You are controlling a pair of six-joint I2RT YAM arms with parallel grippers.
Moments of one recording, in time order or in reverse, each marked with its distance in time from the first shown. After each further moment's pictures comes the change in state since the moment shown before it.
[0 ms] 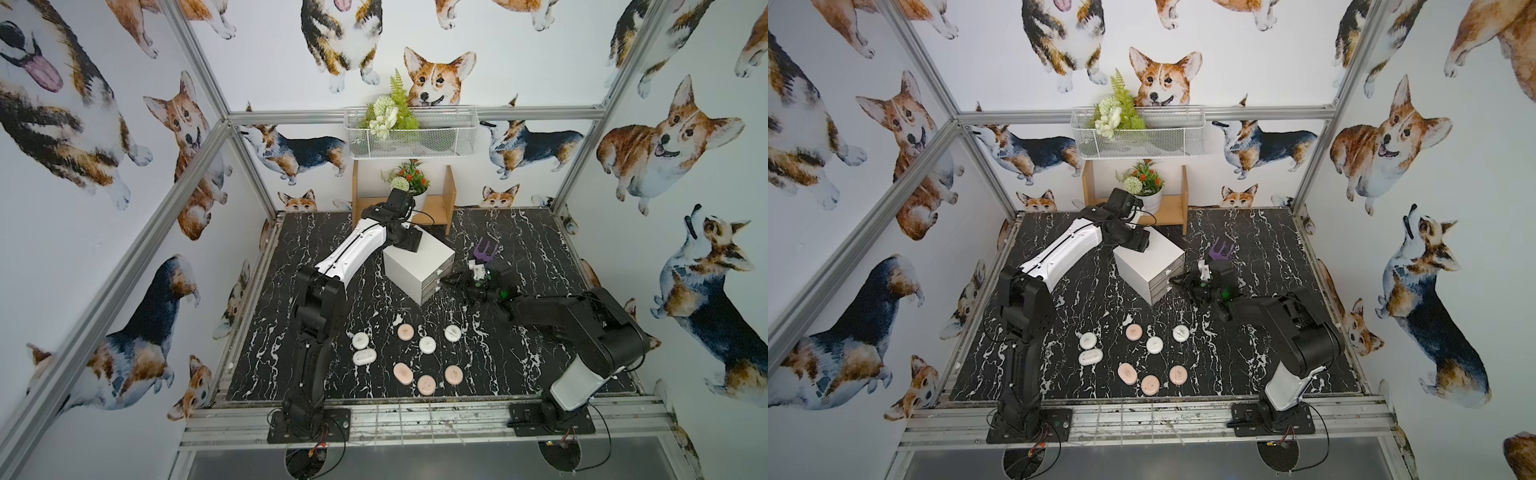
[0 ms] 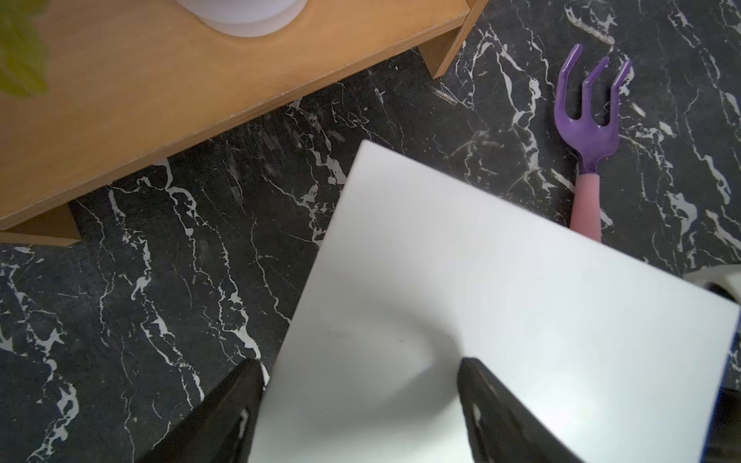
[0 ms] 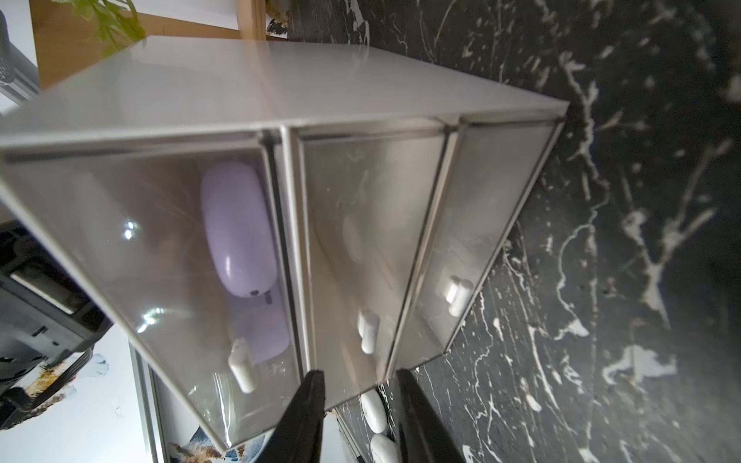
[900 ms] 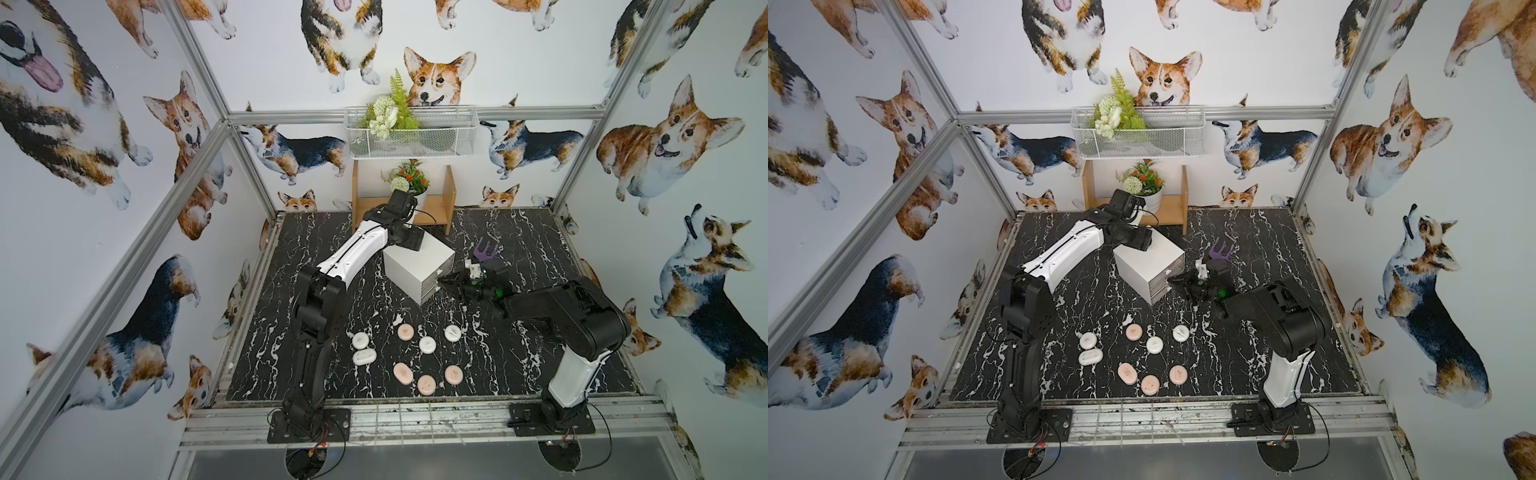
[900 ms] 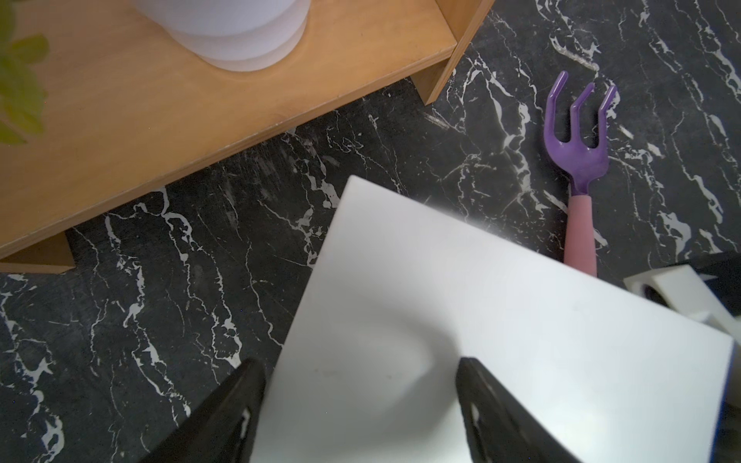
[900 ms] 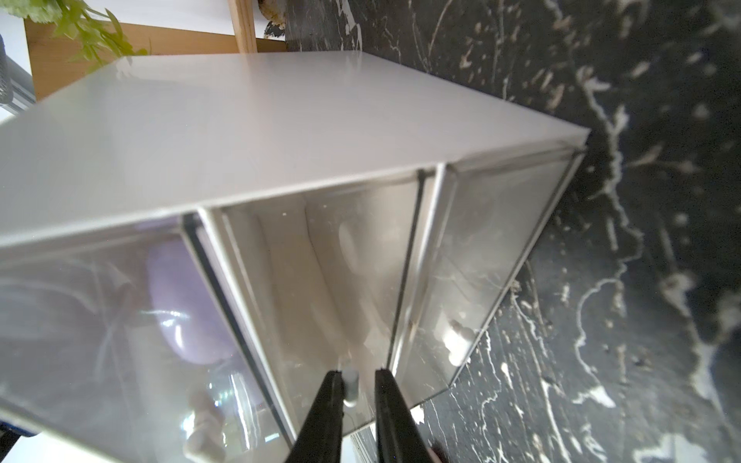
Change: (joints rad) left arm -0.010 0.003 -0.035 0.074 -0.004 0.000; right arm -0.004 0.113 0.029 0.115 -0.022 0.050
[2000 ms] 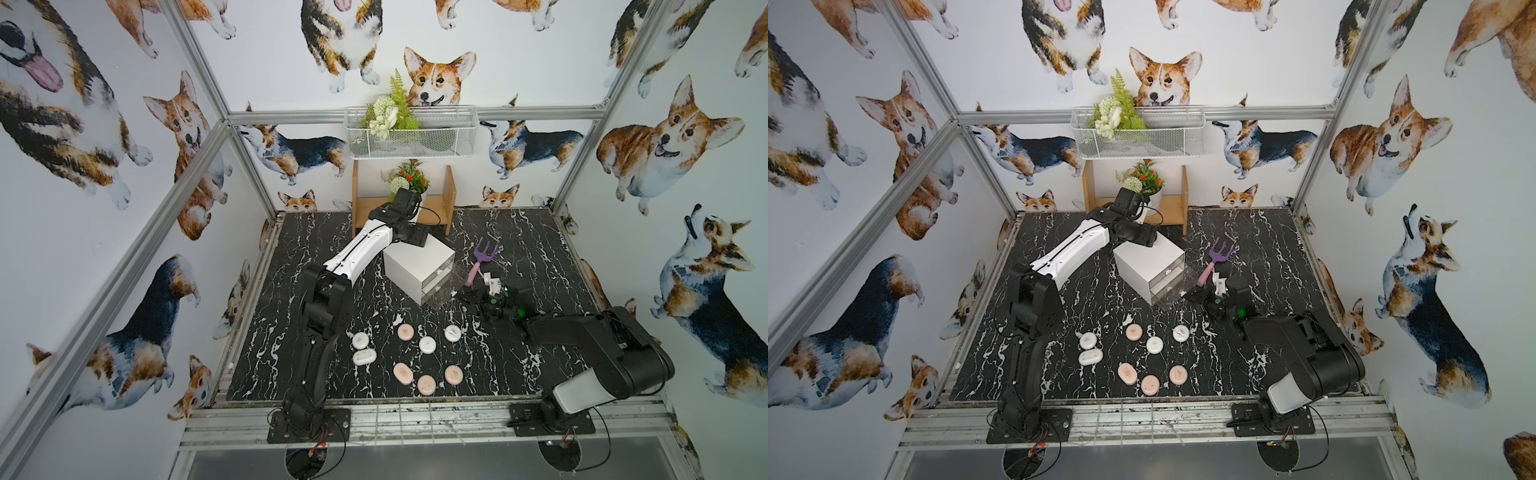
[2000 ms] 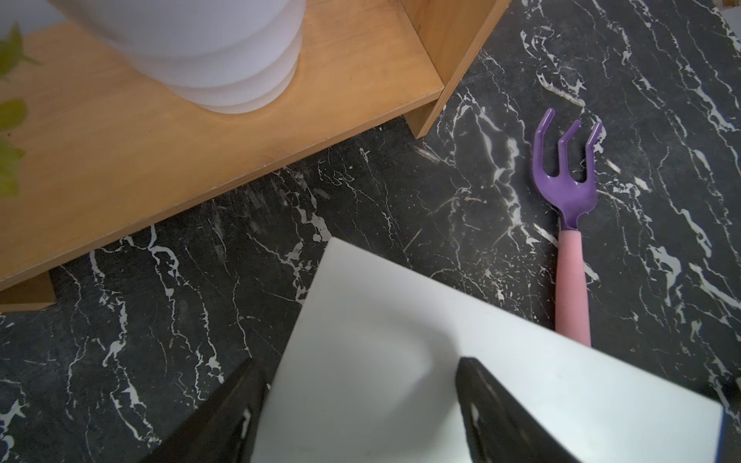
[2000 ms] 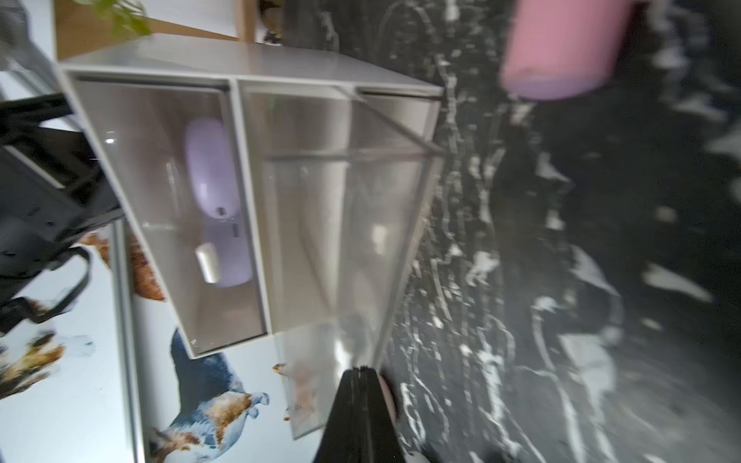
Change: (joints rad) left arm -0.011 0.074 0.068 0.031 -0.015 -0.019; right arm -0.077 -0.291 -0.280 -0.144 0.011 -0.152
